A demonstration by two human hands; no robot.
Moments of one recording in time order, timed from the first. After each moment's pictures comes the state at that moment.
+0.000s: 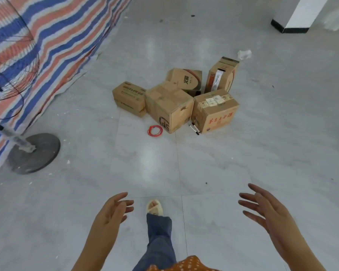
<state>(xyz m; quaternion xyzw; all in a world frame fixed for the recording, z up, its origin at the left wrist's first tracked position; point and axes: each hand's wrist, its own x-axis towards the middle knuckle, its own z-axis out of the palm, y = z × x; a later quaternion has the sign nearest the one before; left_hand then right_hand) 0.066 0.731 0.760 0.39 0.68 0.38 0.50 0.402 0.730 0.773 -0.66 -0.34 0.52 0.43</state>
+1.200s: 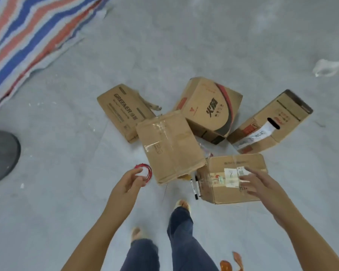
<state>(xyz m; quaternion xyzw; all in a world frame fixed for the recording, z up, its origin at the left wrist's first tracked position) 0.180 1.547 0.694 0.27 0.76 0.31 0.50 0.486 1.647 0.704 -0.70 -0.46 0.53 0.14</state>
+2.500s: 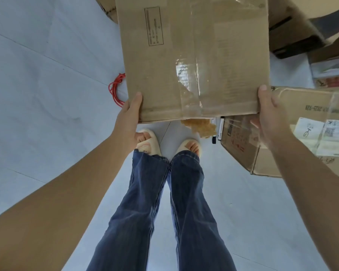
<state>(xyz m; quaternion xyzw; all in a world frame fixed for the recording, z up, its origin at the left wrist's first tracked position) 0.185 1.618 0.293 -0.17 0.73 0.35 0.56 0.433 1.745 0.281 -0.72 -0.34 0.59 0.12</state>
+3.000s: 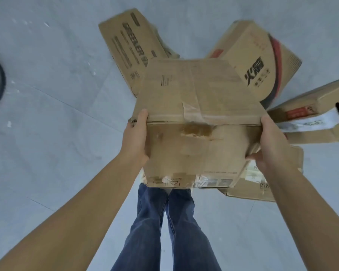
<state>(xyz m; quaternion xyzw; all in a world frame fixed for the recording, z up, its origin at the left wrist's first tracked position) 0.165 1.655 0.556 -0.13 0.73 0.45 0.50 0.395 1.767 0.530 -0.75 -0.33 0.54 0.22</state>
